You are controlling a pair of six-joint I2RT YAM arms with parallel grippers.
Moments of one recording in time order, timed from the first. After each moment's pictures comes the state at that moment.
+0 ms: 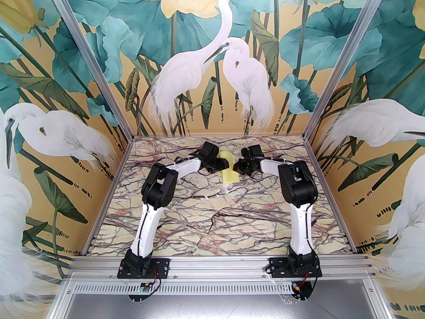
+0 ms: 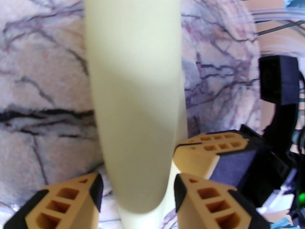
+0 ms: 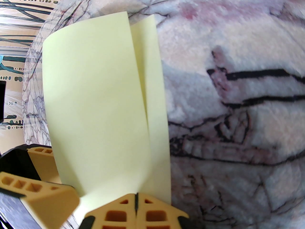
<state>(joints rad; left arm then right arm) -0.49 2.32 1.71 -0.27 0.41 -0.71 0.24 2.20 1.41 -0.16 -0.58 0.54</state>
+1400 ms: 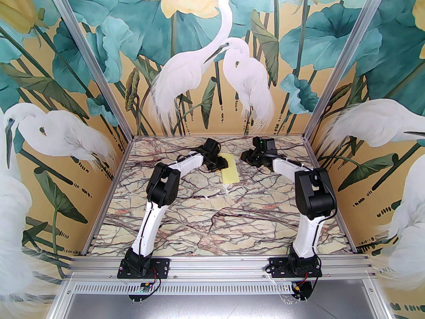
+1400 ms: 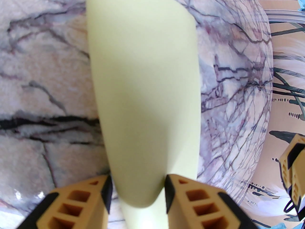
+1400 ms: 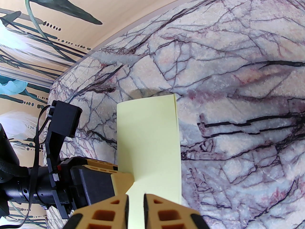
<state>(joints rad) -0.51 2.43 1.97 -0.57 0.34 -0.65 0.18 1.95 1.29 -0.06 -0.53 0.58</state>
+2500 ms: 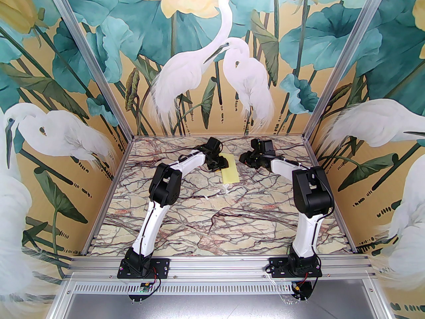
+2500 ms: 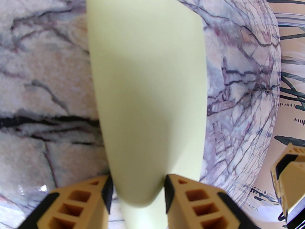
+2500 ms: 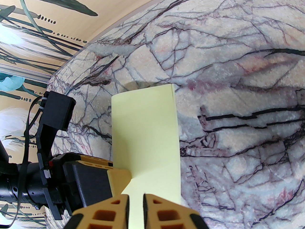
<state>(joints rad) -0.53 2.46 2.06 -0.66 0.30 -0.66 0.19 1.98 1.29 -0.06 -0.54 0.58</state>
